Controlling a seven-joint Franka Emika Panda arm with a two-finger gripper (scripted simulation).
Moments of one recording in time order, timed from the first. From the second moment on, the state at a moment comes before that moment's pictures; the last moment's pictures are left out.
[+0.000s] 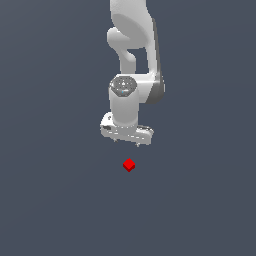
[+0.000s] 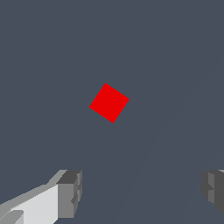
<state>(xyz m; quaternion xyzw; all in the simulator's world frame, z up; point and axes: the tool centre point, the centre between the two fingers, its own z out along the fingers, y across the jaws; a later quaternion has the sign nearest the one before) 0.000 -0.006 0.126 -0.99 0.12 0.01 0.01</state>
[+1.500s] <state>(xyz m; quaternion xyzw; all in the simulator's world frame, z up) 0.060 0.006 0.021 -0.92 0.40 0.00 0.00</state>
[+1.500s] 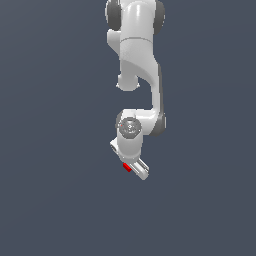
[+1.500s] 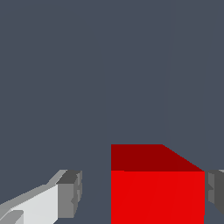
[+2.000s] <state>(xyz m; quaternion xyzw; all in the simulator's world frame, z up) 0.061 0.006 0.020 -0.92 0.40 0.00 0.00</state>
